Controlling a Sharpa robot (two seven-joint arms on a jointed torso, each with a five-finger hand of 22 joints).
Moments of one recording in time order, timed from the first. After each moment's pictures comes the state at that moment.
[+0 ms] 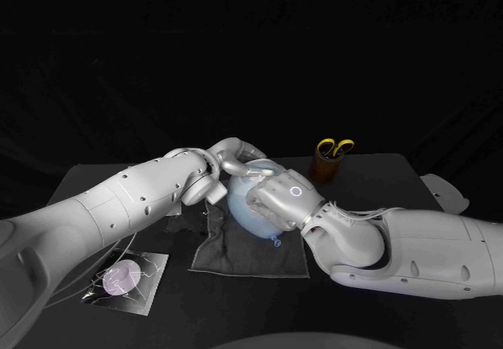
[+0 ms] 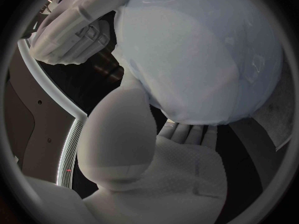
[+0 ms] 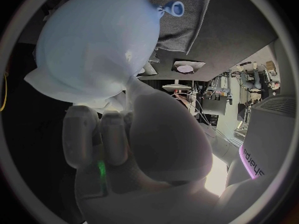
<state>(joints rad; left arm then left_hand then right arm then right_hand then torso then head) 1.25 -0.28 -0.07 0.92 -0.68 -0.03 0.07 1.44 -0.29 -0.17 0.30 0.05 0.54 0.17 0.29 0.13 0.51 0.19 0.07 0.05 0.29 0.20 0.15 0.06 0.06 0.14 0.30 0.04 0.03 1.16 -0.86 -0.20 1.88 -2.18 -0.54 -0.57 1.56 -0.06 0.33 0.26 0.05 1.14 0.07 0.25 0.34 1.45 0.02 1.57 1.31 1.46 -0.06 1.56 1.31 0.04 1.47 0.05 1.43 1.31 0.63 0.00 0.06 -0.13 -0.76</state>
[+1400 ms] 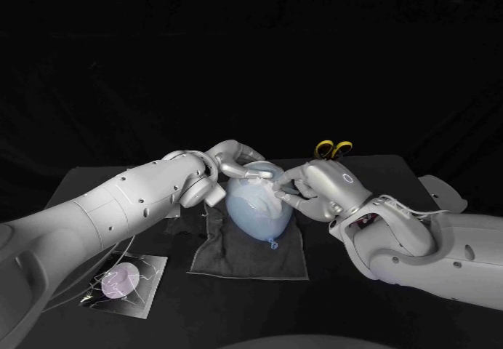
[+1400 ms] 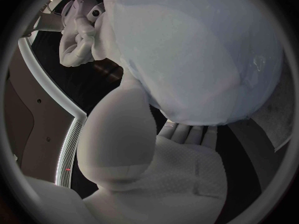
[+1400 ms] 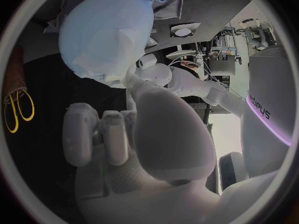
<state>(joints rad) 1.25 -0.27 -0.07 0.92 -0.67 -0.02 0.07 1.44 -0.29 -0.17 0.30 0.05 0.54 0.17 0.29 0.13 0.51 0.19 0.06 0.05 0.29 0.20 0.15 0.06 0.06 0.14 0.30 0.04 0.03 1.18 -1.08 -0.20 1.97 -1.75 -0.85 -0.33 1.51 -0.11 0.37 0.27 0.05 1.10 0.08 0.27 0.36 1.46 0.01 1.57 1.31 1.47 -0.06 1.57 1.31 0.04 1.46 0.04 1.38 1.31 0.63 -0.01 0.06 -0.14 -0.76</state>
